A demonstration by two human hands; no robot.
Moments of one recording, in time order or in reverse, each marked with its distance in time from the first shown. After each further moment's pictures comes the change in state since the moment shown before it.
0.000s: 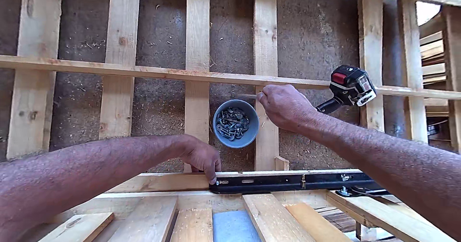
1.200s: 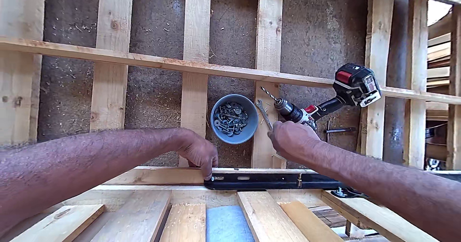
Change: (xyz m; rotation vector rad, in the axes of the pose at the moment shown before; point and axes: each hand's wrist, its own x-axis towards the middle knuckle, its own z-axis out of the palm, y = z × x) left_hand 0.010 -0.007 -0.001 0.086 0.001 0.034; right_hand -0.041 0.021 0.057 -0.314 -0.403 0.171
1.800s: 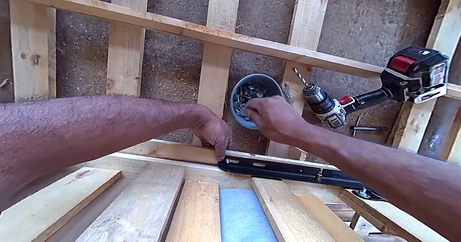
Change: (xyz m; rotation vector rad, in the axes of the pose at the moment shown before) left_hand -0.011 0.001 0.003 -0.127 0.053 0.070; right_hand 0.022 -0.065 -0.011 0.348 0.196 -0.589
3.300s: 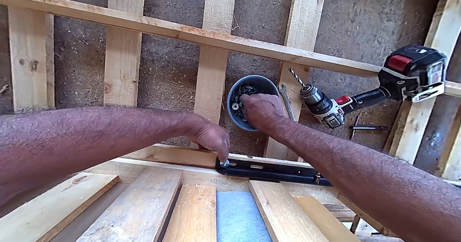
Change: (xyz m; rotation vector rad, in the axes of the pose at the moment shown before) left_hand 0.003 0.003 0.007 0.012 0.098 -0.080; right_hand 0.045 0.015 0.031 -0.350 0.128 0.115
